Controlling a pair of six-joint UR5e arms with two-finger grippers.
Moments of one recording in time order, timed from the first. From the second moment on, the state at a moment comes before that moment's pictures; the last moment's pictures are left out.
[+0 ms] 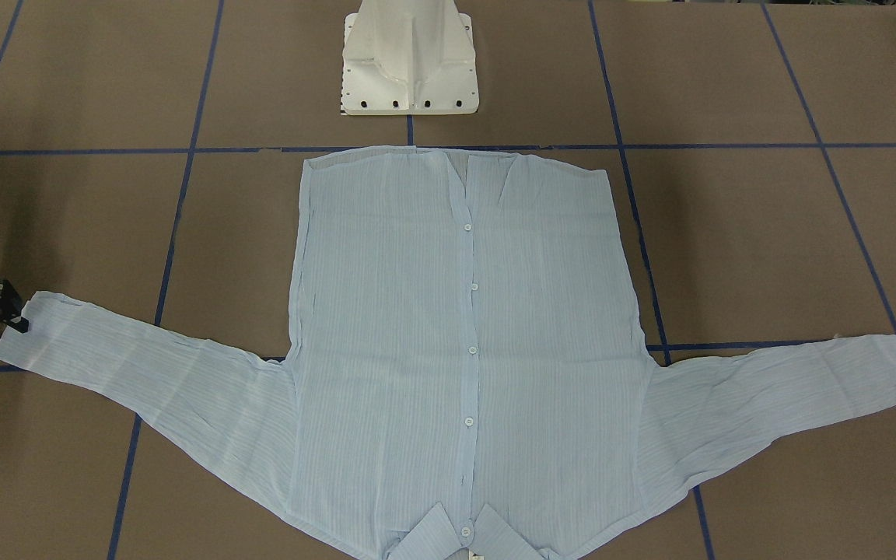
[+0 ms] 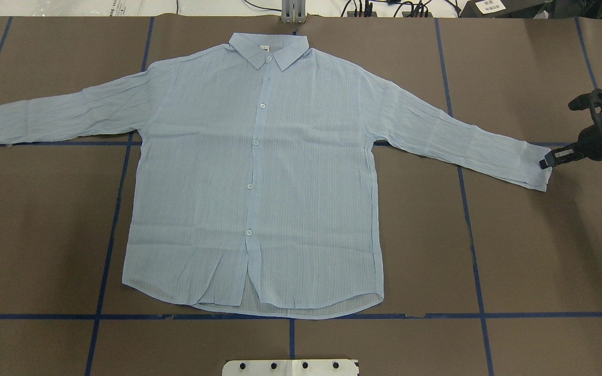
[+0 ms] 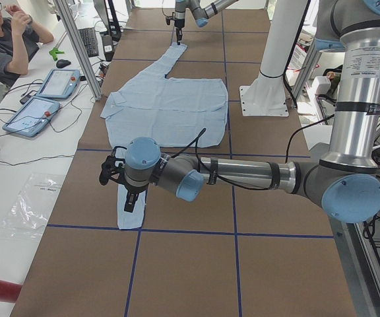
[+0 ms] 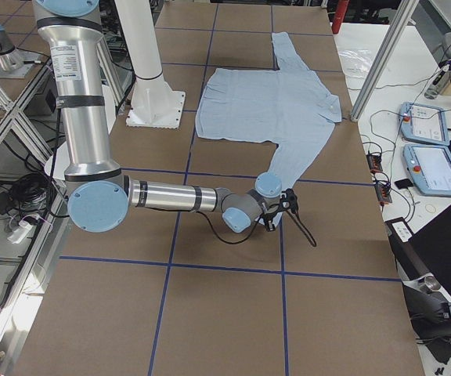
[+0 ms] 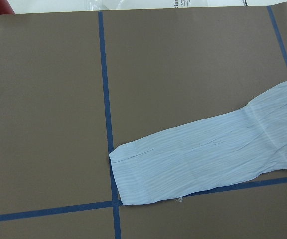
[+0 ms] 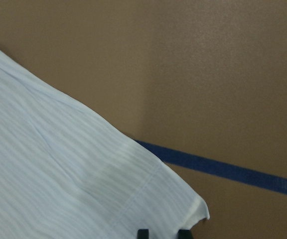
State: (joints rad) left arm -1.58 -1.64 -1.56 -1.99 -2.44 -0.23; right arm 1.09 -1.46 1.31 -0.77 2.27 0.54
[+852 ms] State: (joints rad) left arm -1.58 -1.64 -1.56 -1.99 -2.44 -0.23; right arm 1.14 -1.44 1.46 -0.76 2.38 0.60
